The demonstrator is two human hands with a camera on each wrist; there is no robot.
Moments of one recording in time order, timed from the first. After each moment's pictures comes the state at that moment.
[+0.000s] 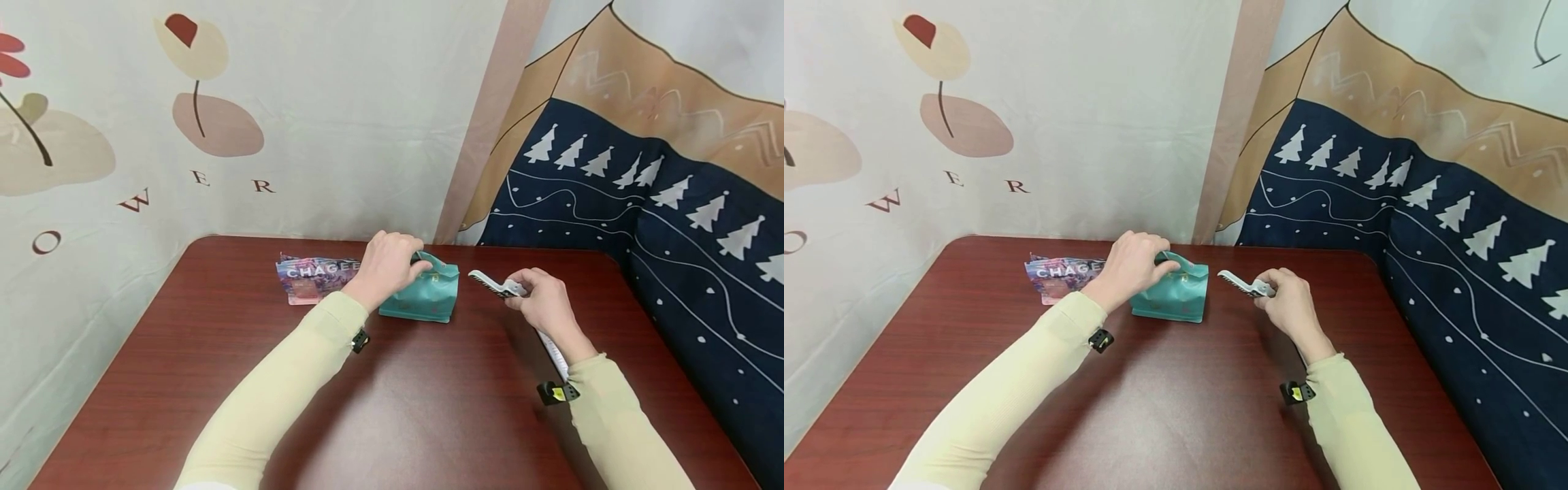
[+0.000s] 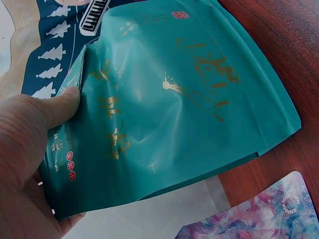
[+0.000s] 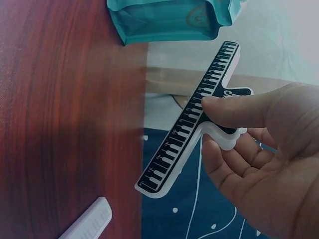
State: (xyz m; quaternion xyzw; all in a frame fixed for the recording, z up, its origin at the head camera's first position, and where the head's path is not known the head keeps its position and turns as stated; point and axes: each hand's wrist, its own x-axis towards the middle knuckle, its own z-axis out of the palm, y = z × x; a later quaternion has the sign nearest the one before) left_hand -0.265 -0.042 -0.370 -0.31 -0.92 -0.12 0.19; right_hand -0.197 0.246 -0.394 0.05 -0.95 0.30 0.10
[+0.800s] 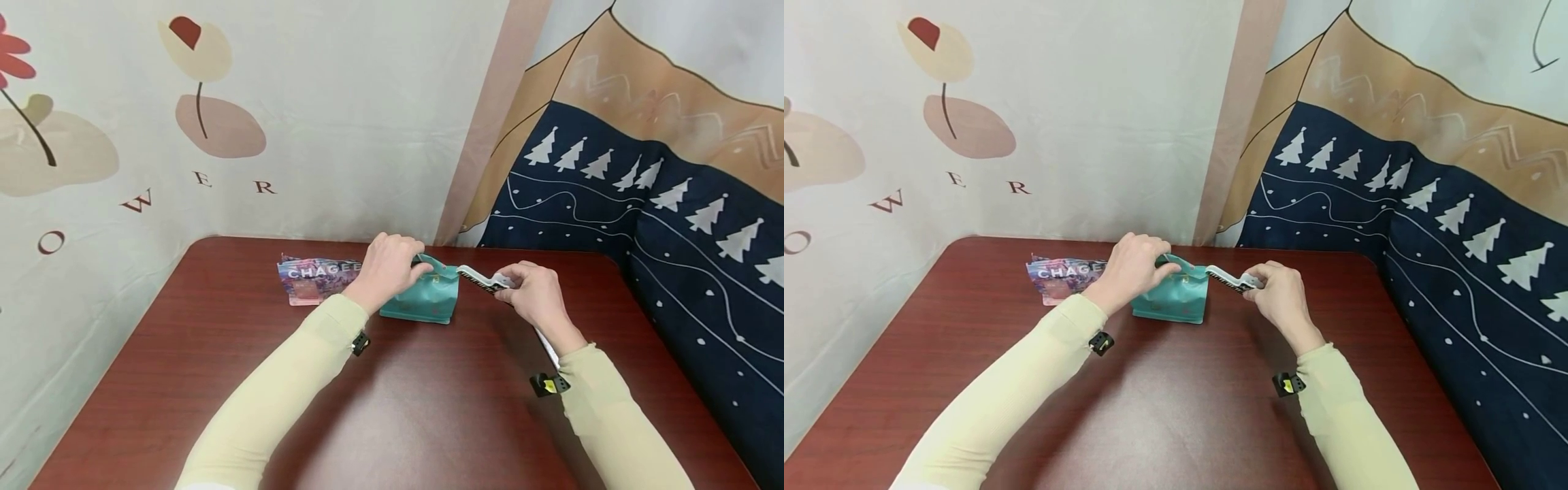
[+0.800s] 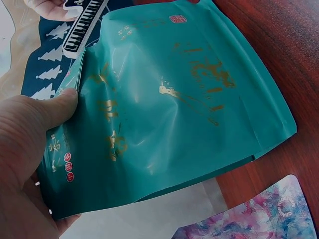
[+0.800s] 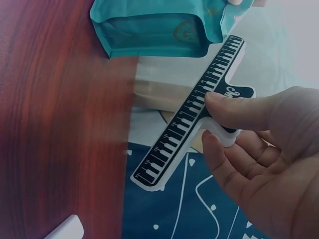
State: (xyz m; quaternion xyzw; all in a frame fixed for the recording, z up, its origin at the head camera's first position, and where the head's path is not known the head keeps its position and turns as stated) left_hand -0.264 -0.042 -0.372 -0.32 -0.92 -0.12 0.20; right_hand -0.204 0.228 -0.380 0.06 -0.95 0.28 0.14
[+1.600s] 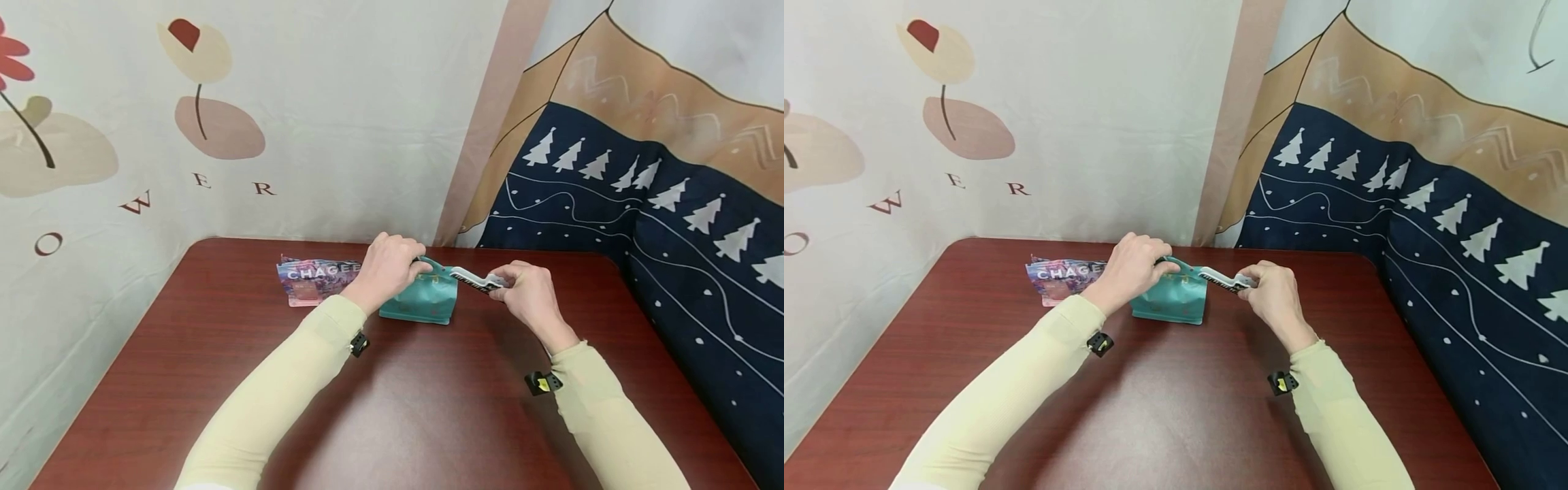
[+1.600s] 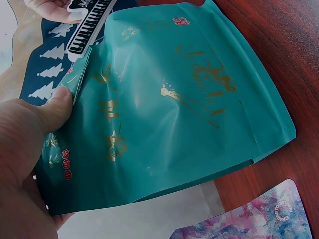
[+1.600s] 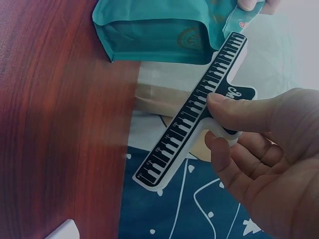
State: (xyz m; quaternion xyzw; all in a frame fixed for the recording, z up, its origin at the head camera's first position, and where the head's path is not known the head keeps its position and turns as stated) left_hand -0.264 -0.044 -0.373 -0.34 -0.90 -0.15 0.21; right_hand -0.206 0.218 -0.381 0.07 -0.95 0.27 0.15
